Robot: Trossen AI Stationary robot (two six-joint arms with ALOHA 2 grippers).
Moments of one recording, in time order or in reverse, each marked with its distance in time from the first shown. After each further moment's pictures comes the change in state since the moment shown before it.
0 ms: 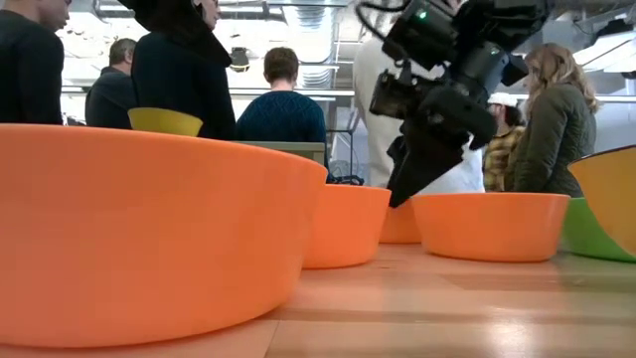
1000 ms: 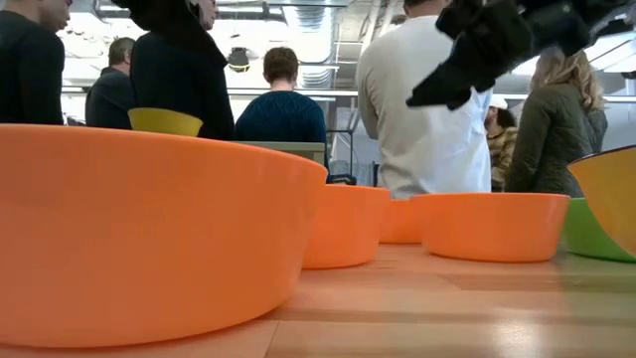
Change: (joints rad) left arm -0.006 0.000 0.008 -0.039 0.003 -0.004; right arm -0.098 -0.583 -0.267 0.150 0.001 -0.093
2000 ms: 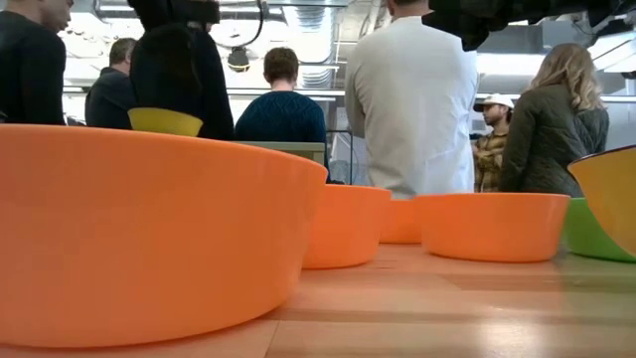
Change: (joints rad) left arm 0.492 0.000 0.227 -0.503 -0.017 0.188; right arm -0.003 -0.291 0.000 0.098 0.052 -0.108
